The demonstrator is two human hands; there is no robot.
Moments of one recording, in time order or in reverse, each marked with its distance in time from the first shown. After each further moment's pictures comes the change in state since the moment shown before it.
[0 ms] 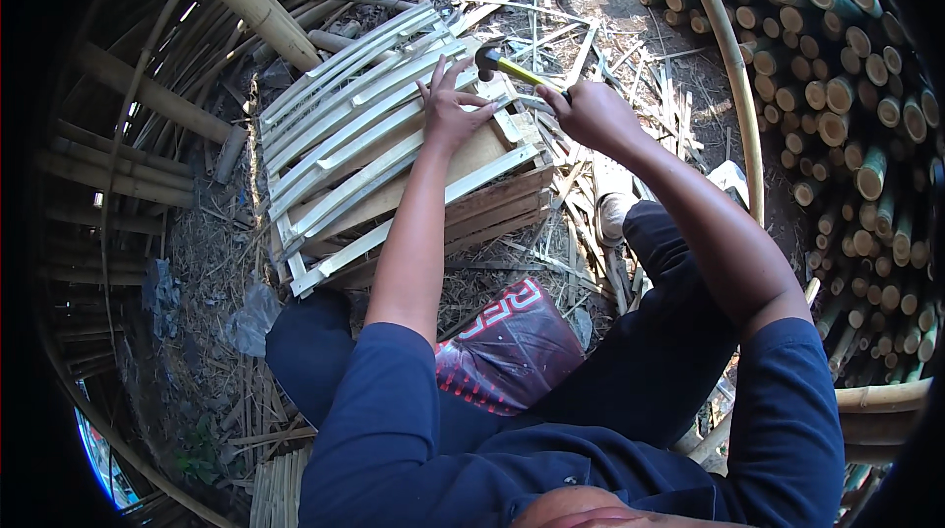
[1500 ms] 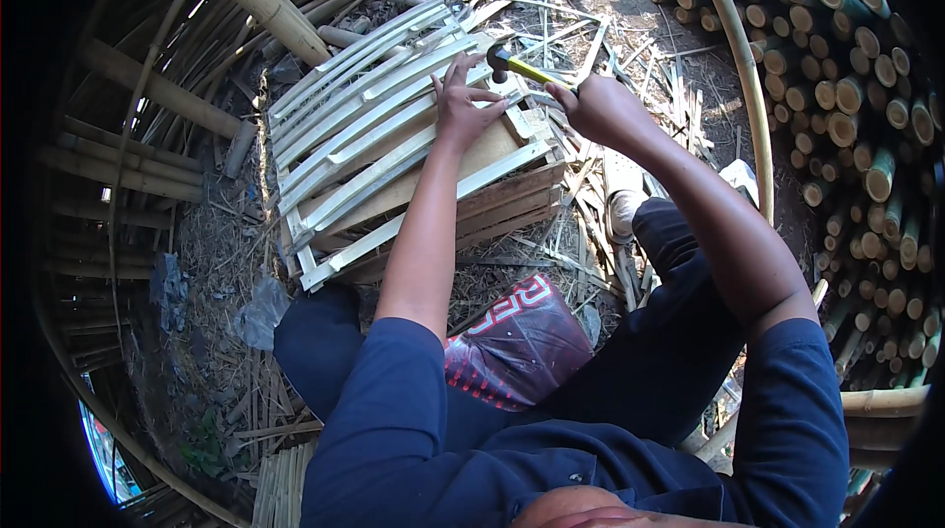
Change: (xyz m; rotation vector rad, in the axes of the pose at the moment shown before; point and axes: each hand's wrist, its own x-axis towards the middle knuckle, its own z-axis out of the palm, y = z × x) left_hand -0.002 -0.001 0.001 -0.024 0.029 0.025; right_hand -0.010 -0.016 -0.016 -0.001 -0.053 0.001
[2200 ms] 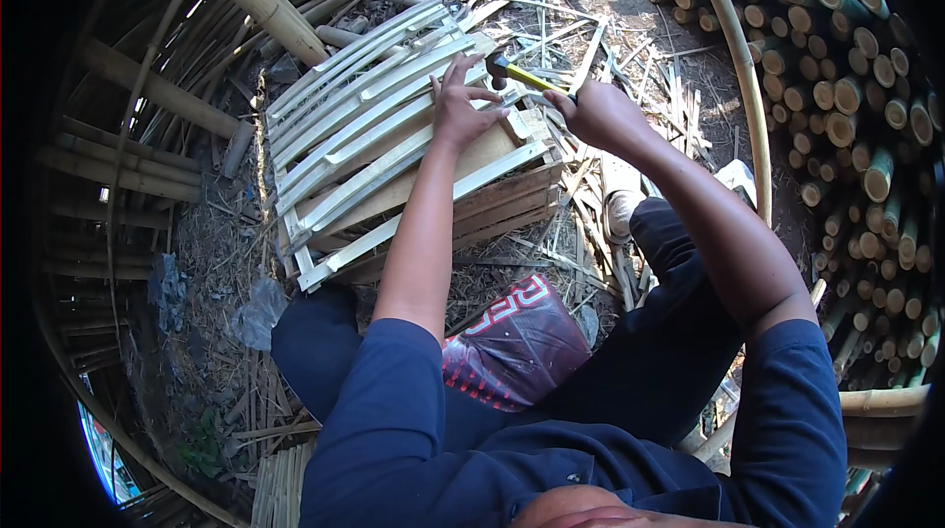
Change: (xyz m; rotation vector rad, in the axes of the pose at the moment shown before) left_hand 0.001 0.008 -0.005 -0.011 -0.066 -0.044; right_hand 0.001 0.005 0.010 -0.009 -0.009 0.016
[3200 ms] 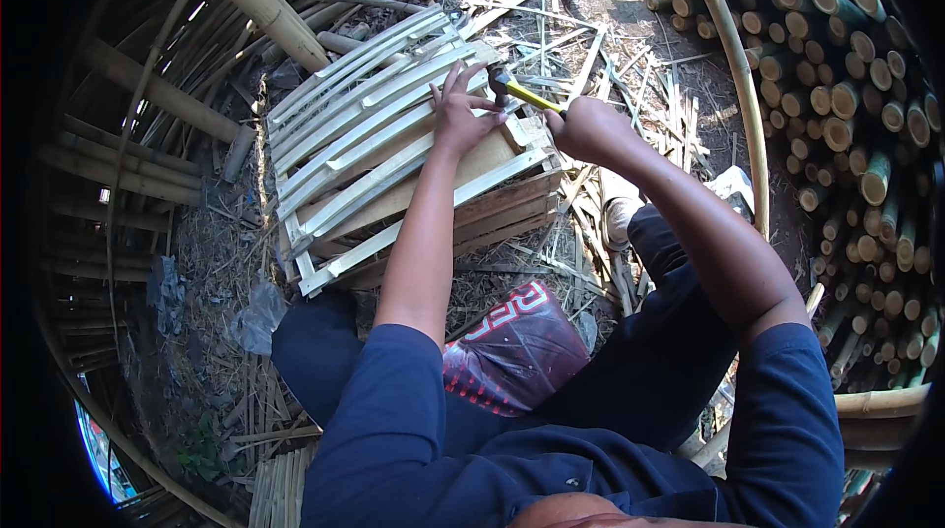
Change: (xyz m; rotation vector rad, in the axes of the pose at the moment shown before) left_hand 0.001 0.003 -0.001 0.009 -0.015 -0.001; right_hand -0.002 -0.008 0.009 -0.020 0.020 -0.038
